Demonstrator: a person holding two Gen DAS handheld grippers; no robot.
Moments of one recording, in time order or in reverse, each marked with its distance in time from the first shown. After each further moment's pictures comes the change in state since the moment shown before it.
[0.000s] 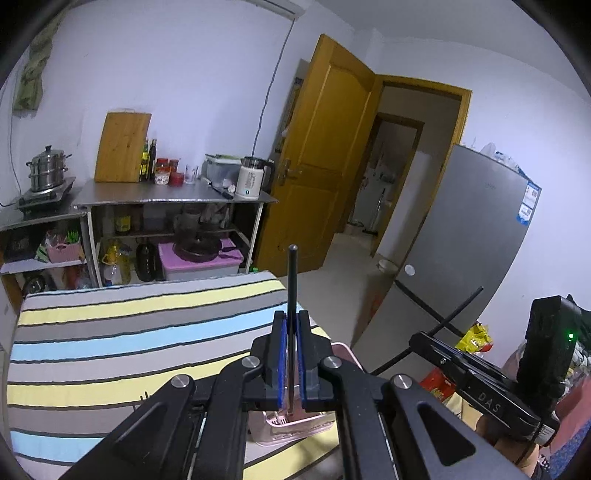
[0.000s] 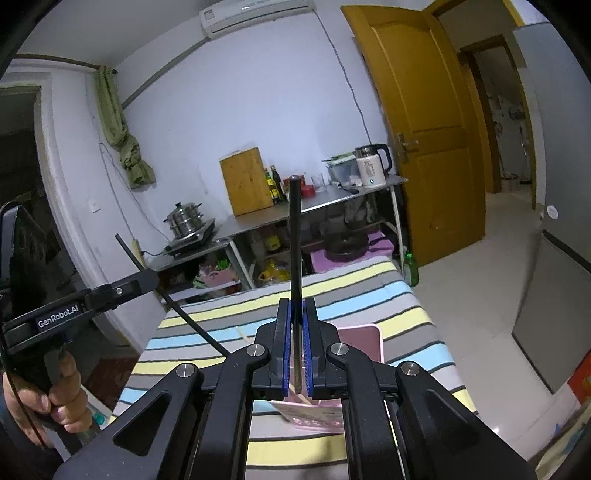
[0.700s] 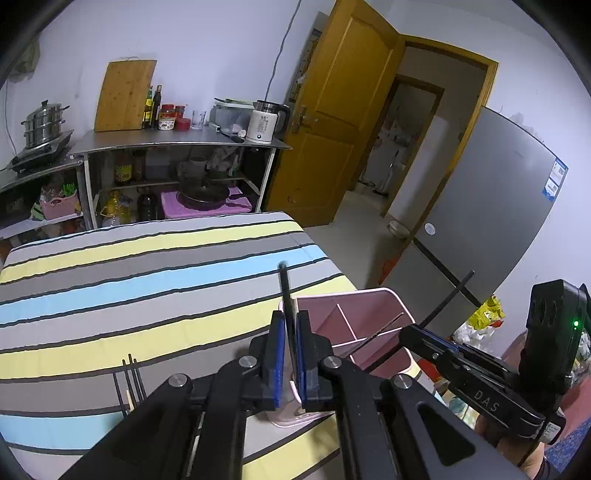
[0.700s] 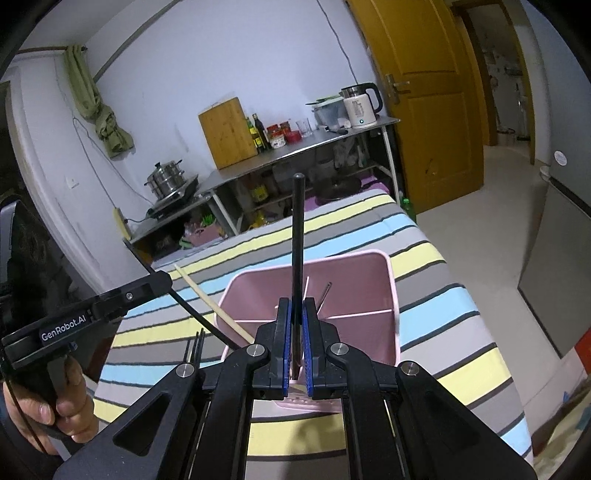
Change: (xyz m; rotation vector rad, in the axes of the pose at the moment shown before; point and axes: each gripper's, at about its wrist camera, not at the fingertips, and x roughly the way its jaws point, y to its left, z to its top) left arm 0.083 0.041 -0.055 -0.038 0.172 0.019; right arm 0.074 -0.029 -0.049 0.055 0.187 -0.020
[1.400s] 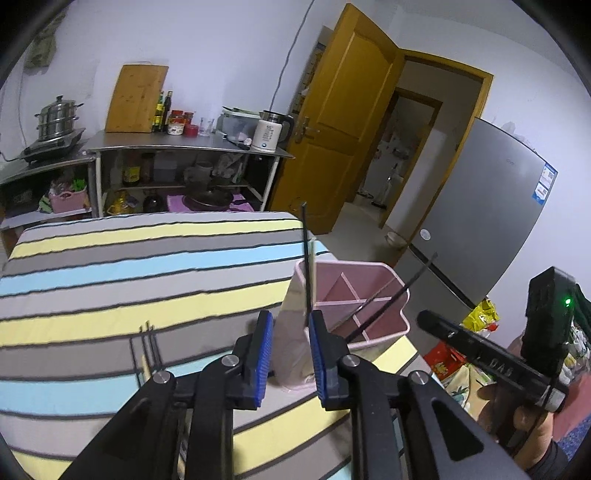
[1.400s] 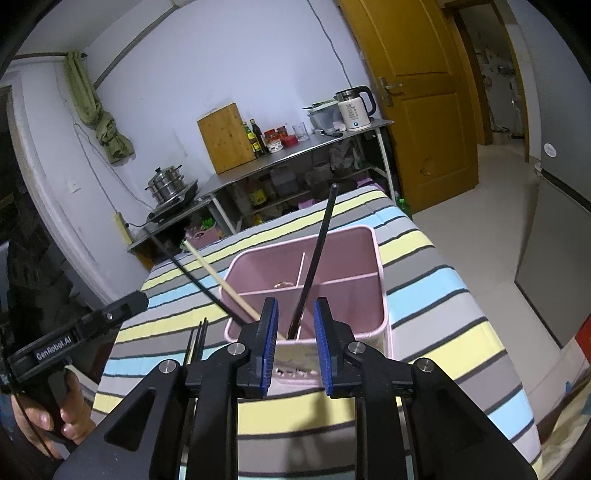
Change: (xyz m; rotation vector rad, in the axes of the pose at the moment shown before) left arm -0.049 0.016 -0.052 -0.028 -0.061 -0.005; right arm -0.030 -0.001 -0.026 0.019 -0.029 -0.001
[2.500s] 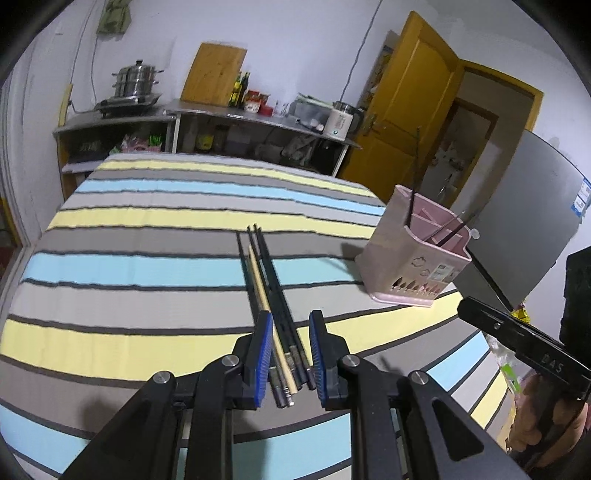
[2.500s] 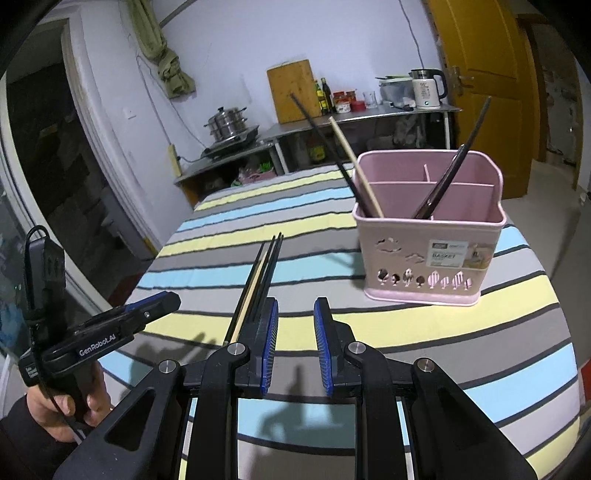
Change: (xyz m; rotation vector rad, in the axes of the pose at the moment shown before) left arm -0.069 0.073 -0.118 -0.153 0.024 0.189; right arm 0.003 0.085 -0.088 -0.207 0.147 0.138
